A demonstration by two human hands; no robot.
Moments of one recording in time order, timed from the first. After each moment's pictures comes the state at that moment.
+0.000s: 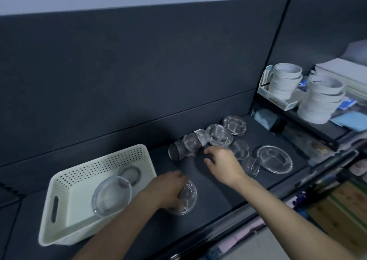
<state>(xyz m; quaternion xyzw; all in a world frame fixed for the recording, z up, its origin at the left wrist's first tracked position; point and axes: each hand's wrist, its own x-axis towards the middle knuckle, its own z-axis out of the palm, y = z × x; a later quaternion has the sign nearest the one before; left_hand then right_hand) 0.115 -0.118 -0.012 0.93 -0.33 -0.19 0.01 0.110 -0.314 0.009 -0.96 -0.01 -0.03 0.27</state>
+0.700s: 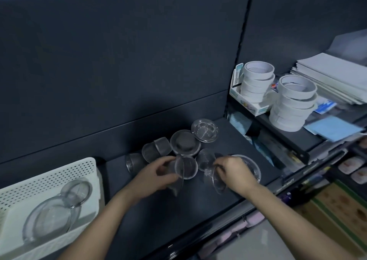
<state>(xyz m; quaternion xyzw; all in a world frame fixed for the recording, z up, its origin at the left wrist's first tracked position) 0.152 -0.226 -0.004 0.79 -0.07 -0.25 0.56 0.129 -0.480 -0.021 -0.97 -0.02 0.03 0.23</state>
